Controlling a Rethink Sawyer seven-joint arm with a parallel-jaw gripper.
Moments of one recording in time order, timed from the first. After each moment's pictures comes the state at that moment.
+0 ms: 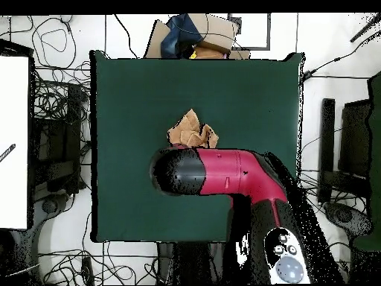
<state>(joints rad) -0.40 -1.00 0.28 1.86 -0.20 0.69 1.57</state>
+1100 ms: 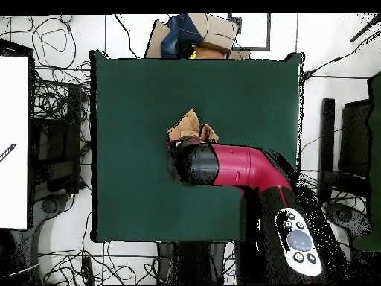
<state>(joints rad) -0.44 -0.88 0.28 1.84 -0.19 0.52 1.57</state>
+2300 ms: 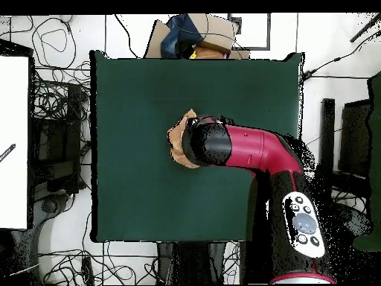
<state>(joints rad) -0.39 -0.78 0.16 1.65 -0.18 0.49 1.57</state>
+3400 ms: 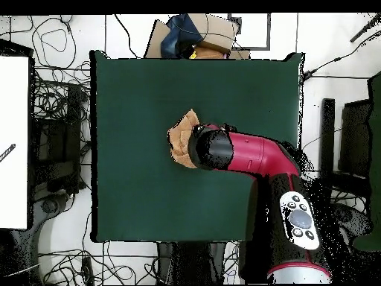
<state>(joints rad) -0.37 -0.72 0.10 1.66 -0.18 0.44 1.57</state>
